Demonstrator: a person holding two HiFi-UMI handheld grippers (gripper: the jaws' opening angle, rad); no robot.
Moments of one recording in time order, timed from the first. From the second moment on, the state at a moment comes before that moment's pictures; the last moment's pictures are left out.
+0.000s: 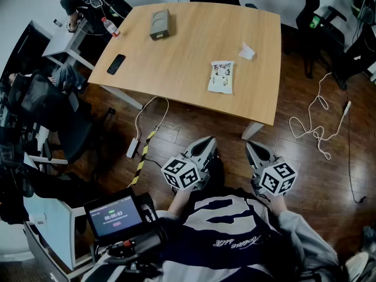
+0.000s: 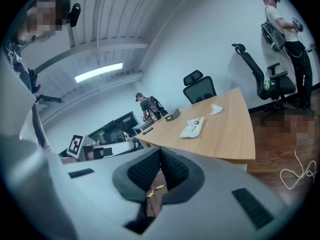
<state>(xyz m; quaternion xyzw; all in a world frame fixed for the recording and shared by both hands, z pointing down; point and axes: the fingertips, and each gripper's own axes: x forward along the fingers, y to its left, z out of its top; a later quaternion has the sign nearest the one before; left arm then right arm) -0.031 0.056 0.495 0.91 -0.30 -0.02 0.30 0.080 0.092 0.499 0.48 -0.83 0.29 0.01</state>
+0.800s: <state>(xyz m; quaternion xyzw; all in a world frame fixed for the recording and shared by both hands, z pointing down) -0.047 -0.133 0.534 0.90 -0.24 0.04 0.35 0.074 -0.076 0.506 0.54 -0.78 0.31 0.00</state>
